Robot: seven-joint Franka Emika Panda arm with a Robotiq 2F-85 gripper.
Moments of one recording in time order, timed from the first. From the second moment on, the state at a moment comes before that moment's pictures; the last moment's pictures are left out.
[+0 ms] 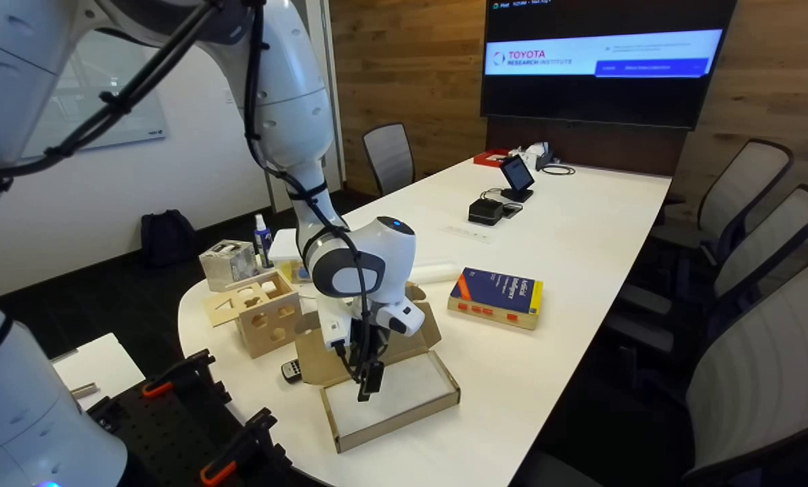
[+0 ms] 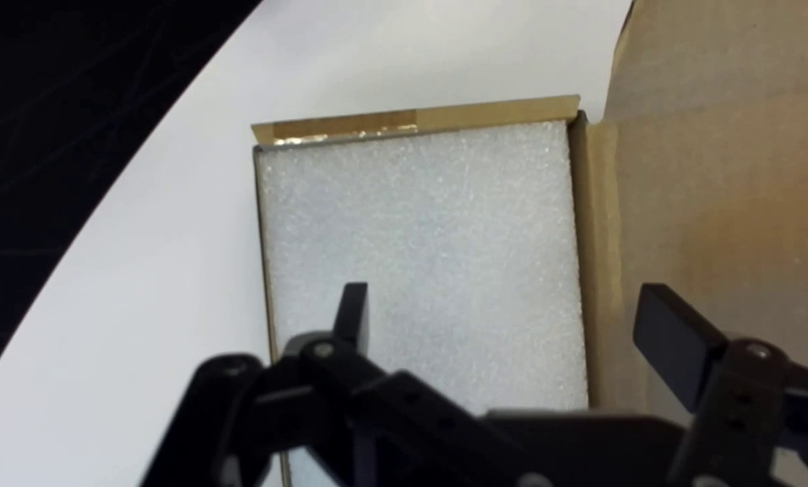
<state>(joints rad) -0.17 0.66 -0.07 -2.31 0.24 2.70 0.09</state>
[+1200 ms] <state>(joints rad) -0.07 0.77 -0.16 -2.18 0.17 2.58 0.22</state>
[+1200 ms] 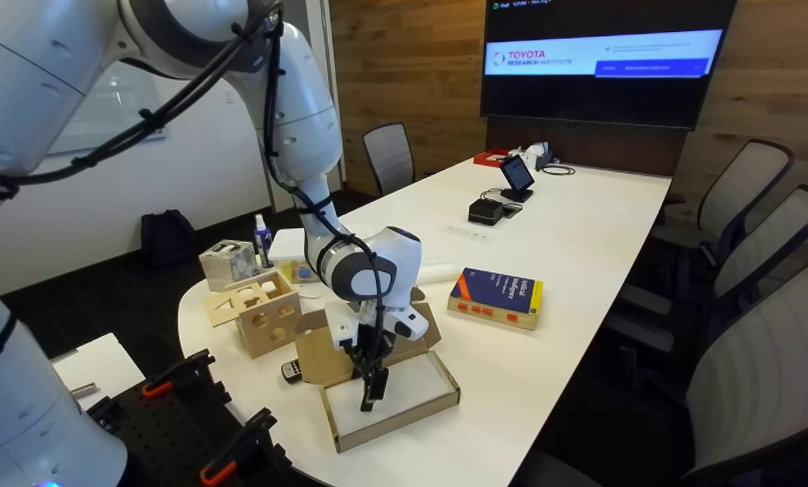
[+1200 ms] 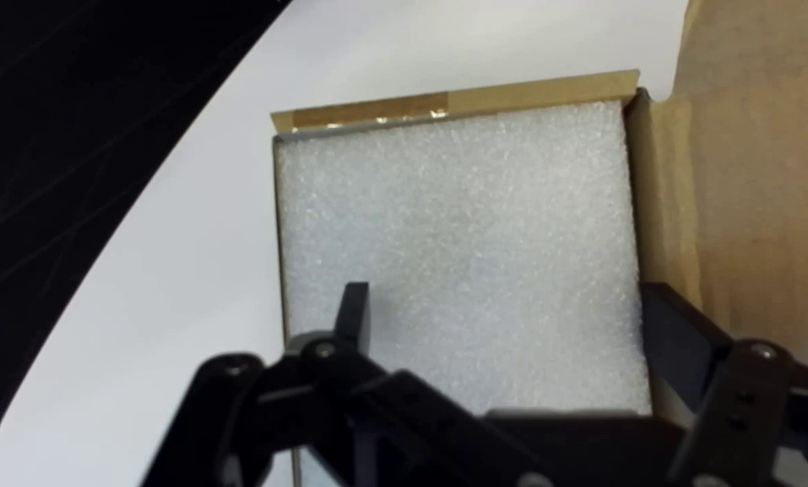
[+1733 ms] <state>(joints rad) 0.01 0.81 -0.19 -2.13 0.09 2.52 0.30</state>
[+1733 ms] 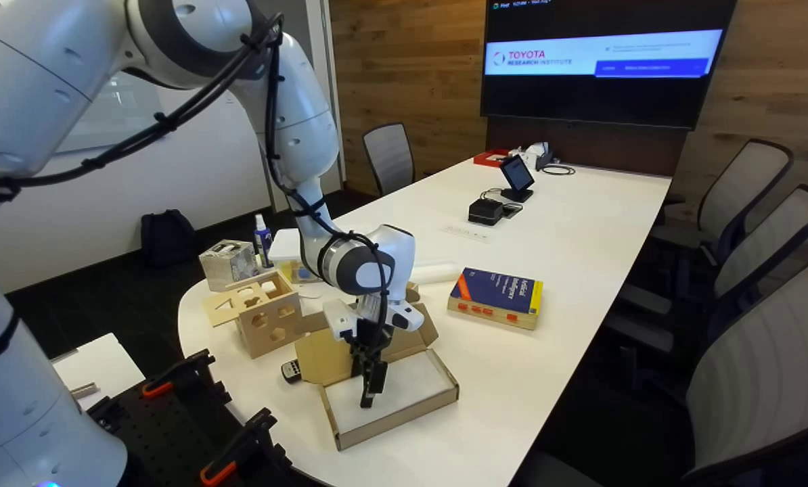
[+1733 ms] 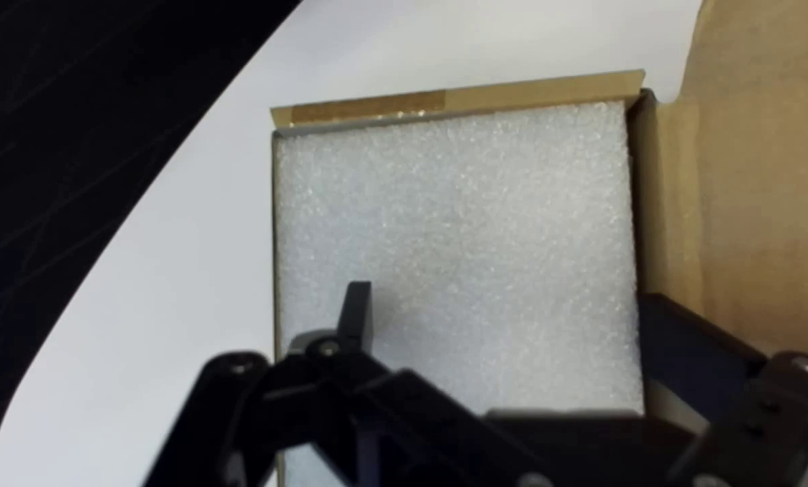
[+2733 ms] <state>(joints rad) 0.05 0.82 -0.21 -2.08 0.05 2.44 0.31</state>
